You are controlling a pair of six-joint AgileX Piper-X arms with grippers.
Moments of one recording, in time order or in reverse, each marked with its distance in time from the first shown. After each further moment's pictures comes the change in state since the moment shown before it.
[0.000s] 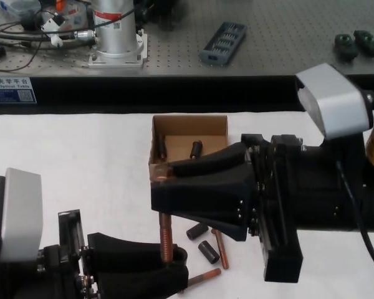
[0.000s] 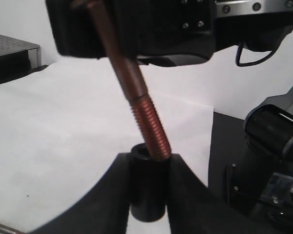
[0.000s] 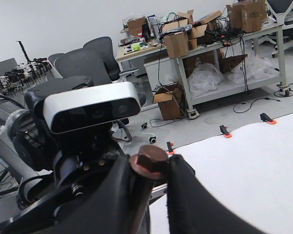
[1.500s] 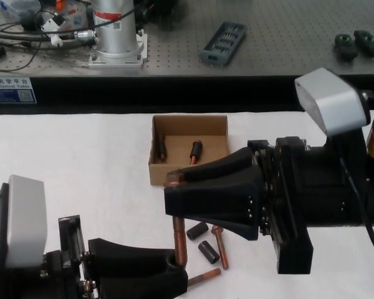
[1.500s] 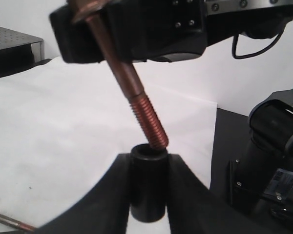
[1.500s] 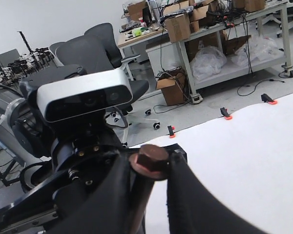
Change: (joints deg) left arm -0.2 0.0 0.8 -0.2 -1.4 -0.1; right arm -3.0 0.0 -0.4 4.7 -4.4 -0.9
